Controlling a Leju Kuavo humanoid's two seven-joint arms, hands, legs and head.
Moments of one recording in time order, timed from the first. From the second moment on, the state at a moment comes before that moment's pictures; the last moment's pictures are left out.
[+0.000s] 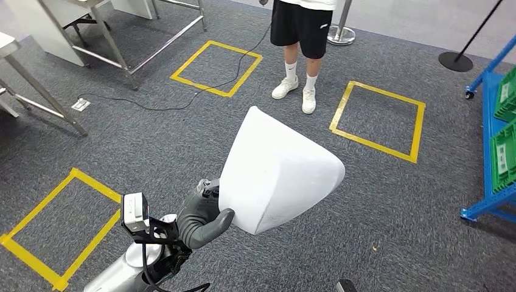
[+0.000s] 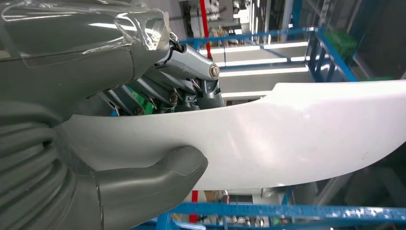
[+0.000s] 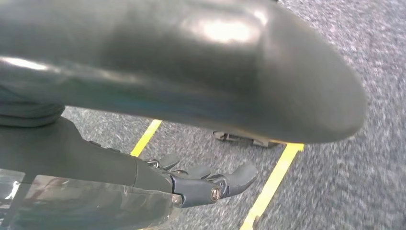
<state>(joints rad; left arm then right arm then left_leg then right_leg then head) -0.32 0.14 -0.82 -1.54 0.35 -0.24 -0.48 -0.16 0.01 -1.55 -0.06 1.57 0.12 -0.15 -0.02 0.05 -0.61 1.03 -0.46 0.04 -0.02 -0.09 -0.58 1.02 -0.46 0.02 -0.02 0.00</state>
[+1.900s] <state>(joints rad) -0.31 0.15 -0.81 -1.55 0.34 -0.20 -0.50 -0.16 0.02 -1.54 -0.07 1.57 0.12 -0.15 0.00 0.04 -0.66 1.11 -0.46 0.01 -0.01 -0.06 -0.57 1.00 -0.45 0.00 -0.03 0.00</state>
